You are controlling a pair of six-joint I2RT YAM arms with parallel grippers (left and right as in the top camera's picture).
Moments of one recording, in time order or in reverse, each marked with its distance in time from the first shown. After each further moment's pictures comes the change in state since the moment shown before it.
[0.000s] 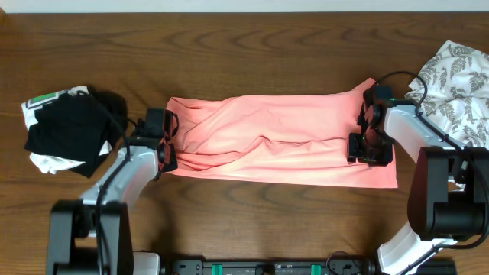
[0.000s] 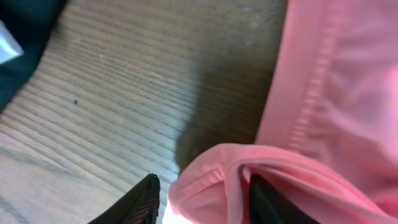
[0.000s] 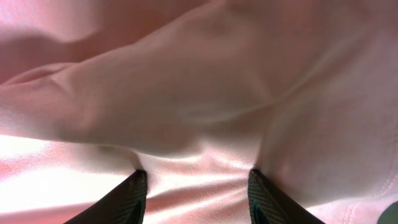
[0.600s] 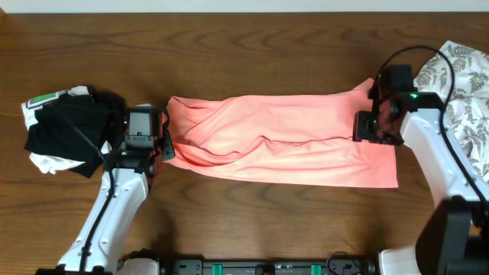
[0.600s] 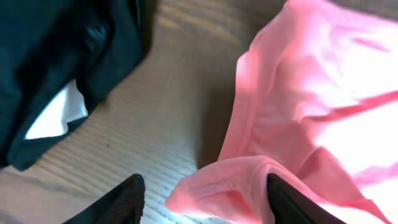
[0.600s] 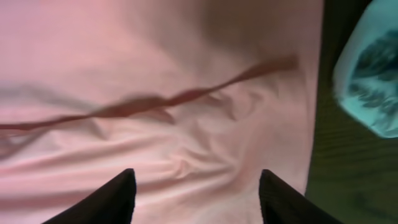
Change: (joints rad) left arm 0.000 -0.263 -0.001 0.042 0.039 0.000; right arm 0.011 -0.248 0.087 -0.012 -0.006 -0.028
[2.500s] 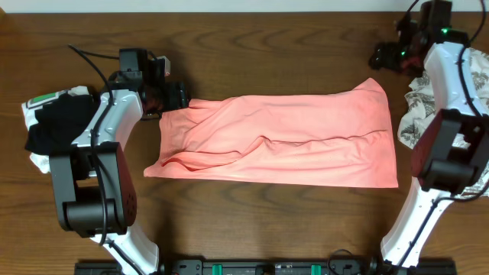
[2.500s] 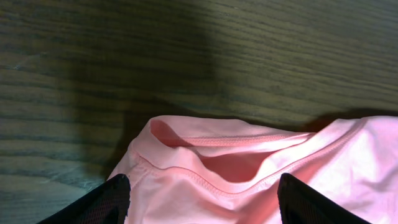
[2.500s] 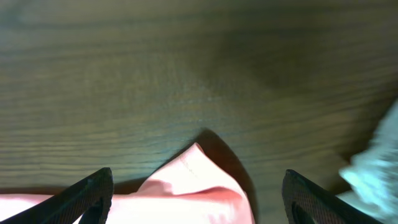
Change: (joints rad) left arm 0.130 0.608 0.520 0.014 0.584 0.162; right arm -0.197 0.638 0.761 0.053 -0.209 -0.137
